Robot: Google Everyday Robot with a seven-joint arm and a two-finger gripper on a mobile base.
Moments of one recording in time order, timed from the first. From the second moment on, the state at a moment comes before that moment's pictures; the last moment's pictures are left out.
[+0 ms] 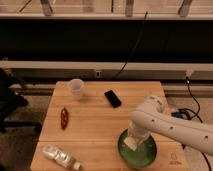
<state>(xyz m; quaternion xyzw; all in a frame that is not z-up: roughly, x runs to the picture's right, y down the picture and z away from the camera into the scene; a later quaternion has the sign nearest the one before) 0.149 0.251 0.700 -0.30 -0.13 -0.33 0.88</state>
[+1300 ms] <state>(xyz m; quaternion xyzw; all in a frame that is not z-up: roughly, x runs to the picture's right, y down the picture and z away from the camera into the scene) 0.170 0.266 0.701 -0.32 -0.12 -0.30 0.89</state>
